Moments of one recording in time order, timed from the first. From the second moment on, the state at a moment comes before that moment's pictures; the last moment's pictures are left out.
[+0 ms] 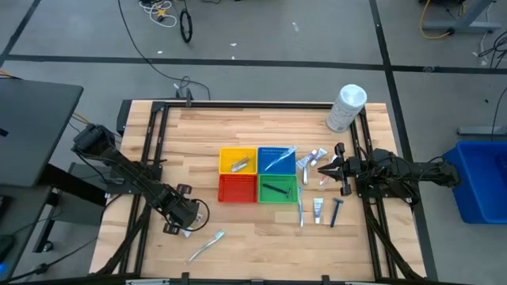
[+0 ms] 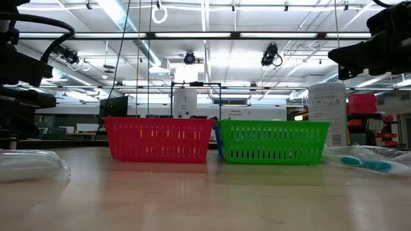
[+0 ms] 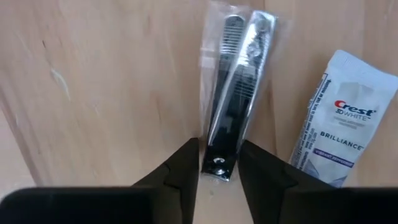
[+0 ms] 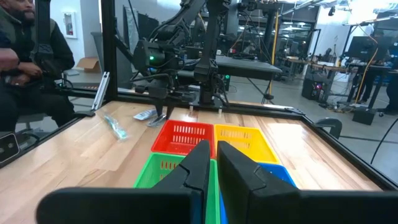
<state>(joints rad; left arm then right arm) -0.67 1.41 0.62 -0.62 -0.02 -0.48 -0.01 0.02 0.01 0.03 -0.08 -0.09</state>
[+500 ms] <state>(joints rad) -0.67 1.41 0.62 -0.61 -0.01 -0.48 -0.01 0.02 0.01 0.03 -0.08 -0.09</state>
